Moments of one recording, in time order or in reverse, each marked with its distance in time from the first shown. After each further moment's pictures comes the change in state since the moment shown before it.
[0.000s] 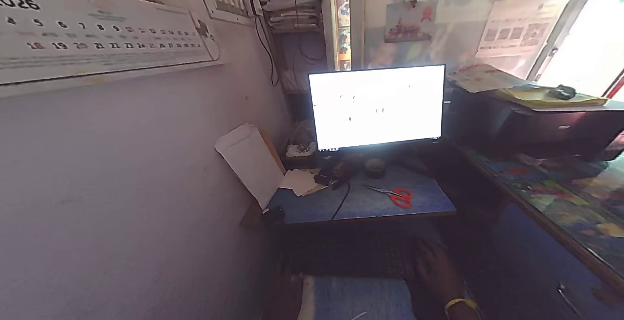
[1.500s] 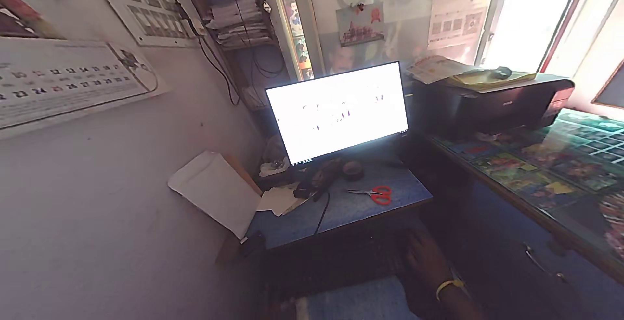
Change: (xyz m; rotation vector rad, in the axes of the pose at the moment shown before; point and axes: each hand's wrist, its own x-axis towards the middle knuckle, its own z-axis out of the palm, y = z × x) left_hand 0.002 0.004 -0.006 0.060 -0.020 -0.001; right_hand 0.005 0.000 0.000 -0.043 -0.059 0.114
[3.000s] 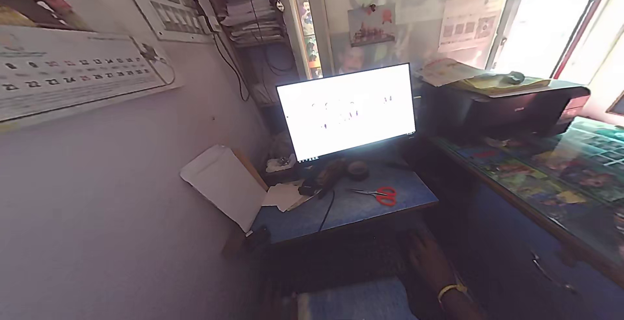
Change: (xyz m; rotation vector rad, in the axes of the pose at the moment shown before) left_hand 0.001 0.006 -0.008 -0.089 -0.039 -0.054; right_hand 0.002 0.004 0.008 -0.013 0.032 -0.005
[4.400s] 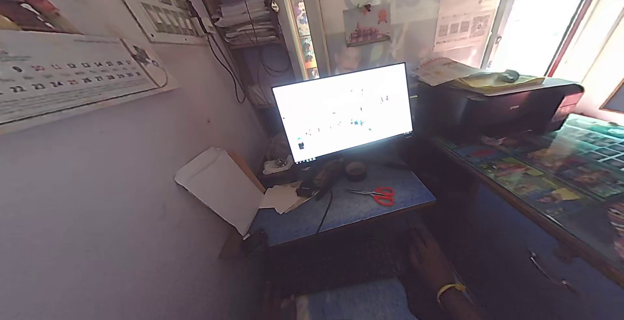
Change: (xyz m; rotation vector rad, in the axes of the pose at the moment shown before) left_hand -0.001 -0.003 0.004 0.046 0.008 0.025; right_hand 0.000 -0.002 -0.002 -0.016 -0.045 0.081
